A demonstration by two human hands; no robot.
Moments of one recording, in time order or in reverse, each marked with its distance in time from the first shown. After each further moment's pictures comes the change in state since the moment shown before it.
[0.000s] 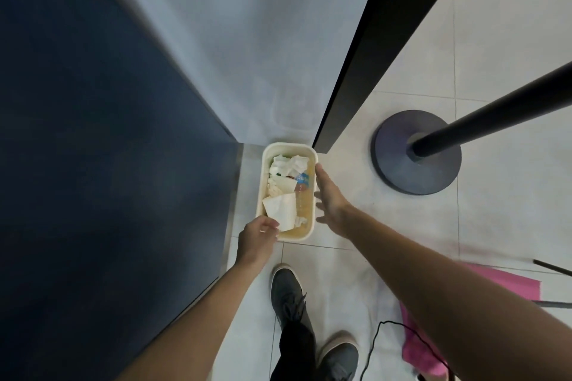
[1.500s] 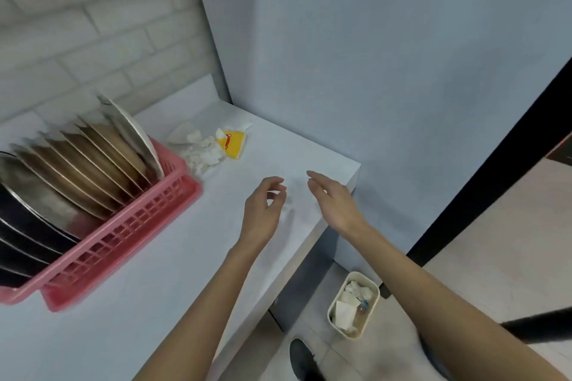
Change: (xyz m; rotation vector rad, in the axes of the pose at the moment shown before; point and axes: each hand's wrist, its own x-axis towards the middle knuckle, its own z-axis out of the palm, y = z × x) left_hand -0.460 0.230 -0.328 -0.274 0.725 0.637; right_hand -0.462 -0.164 0.235 -0.906 -0.259 -1.116
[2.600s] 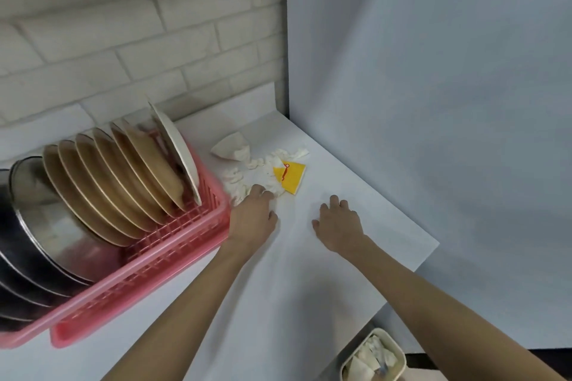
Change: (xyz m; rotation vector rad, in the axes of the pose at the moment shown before) left_hand 0.150 -0.084 -0.089 0.869 0.046 -0.050; right_hand 0.188 0.002 0.098 -1.119 -0.283 -0.100
